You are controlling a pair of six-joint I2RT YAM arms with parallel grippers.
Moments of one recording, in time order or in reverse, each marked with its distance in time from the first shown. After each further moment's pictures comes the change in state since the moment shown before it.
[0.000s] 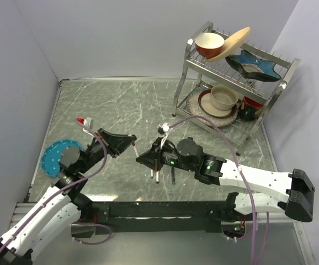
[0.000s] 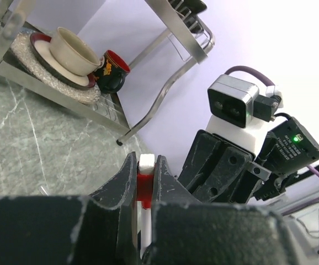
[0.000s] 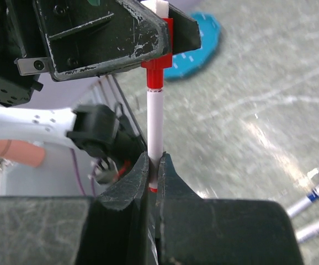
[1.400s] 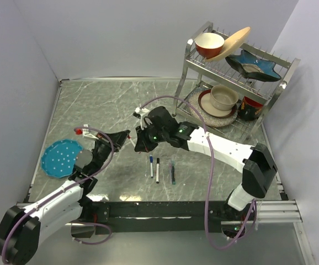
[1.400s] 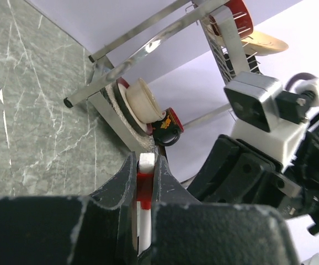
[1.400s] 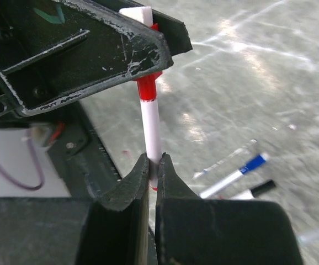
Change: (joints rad) left arm 0.039 0.270 -0.277 0.485 -0.335 -0.166; right arm -0.218 0.470 0.502 -0.531 -0.257 -0.211
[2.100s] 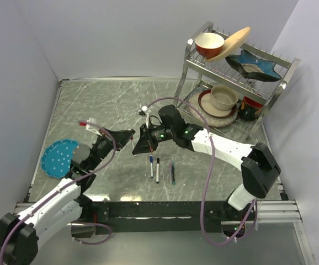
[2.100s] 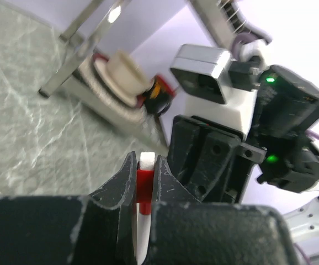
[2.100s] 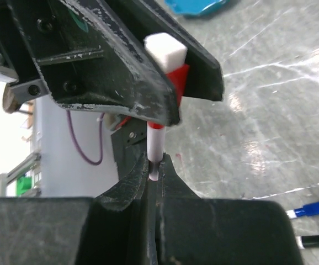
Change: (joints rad) left arm 0.018 -0.047 0.104 -0.119 0.202 0.127; right arm -0.095 -0.017 -0.156 0.322 -0.433 0.088
